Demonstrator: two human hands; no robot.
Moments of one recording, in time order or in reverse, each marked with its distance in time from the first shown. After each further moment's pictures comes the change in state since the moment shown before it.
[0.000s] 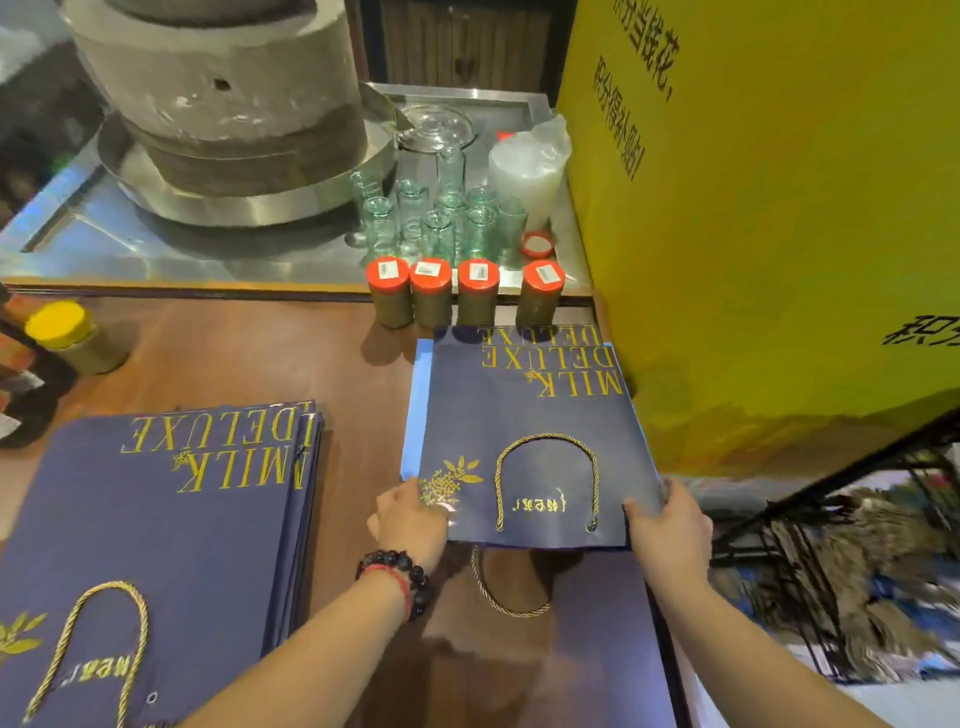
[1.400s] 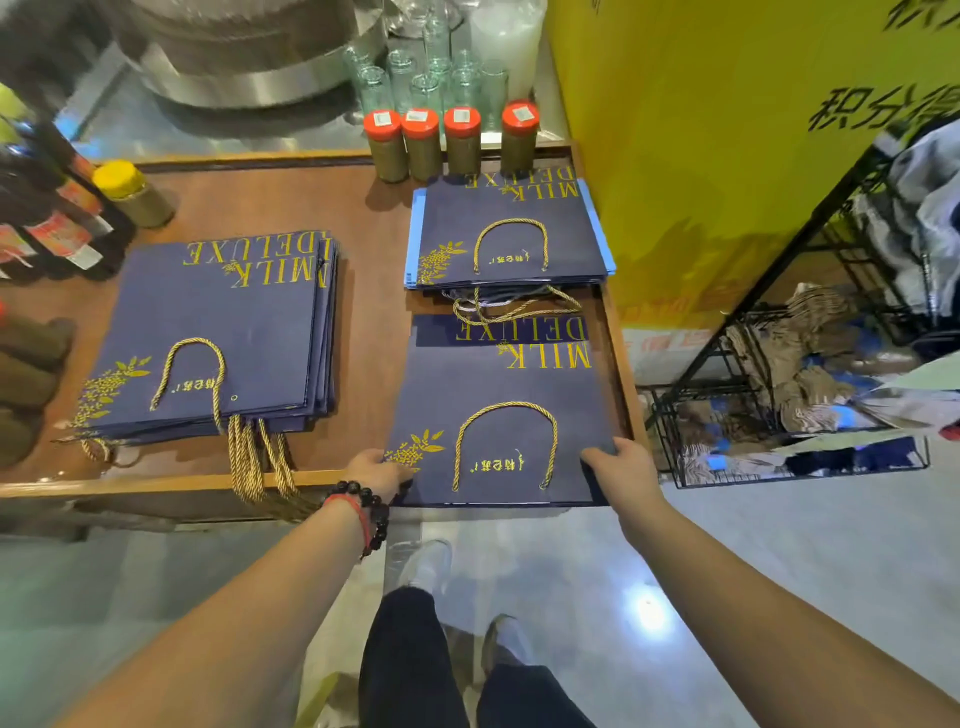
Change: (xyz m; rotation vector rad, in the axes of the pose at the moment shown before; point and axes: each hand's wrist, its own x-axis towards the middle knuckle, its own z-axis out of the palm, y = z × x) left_hand -0.166 -0.189 0.020 -0.178 -0.040 -0.167; right_hand -0.192 0.160 -0.026 0.293 -0.353 0.191
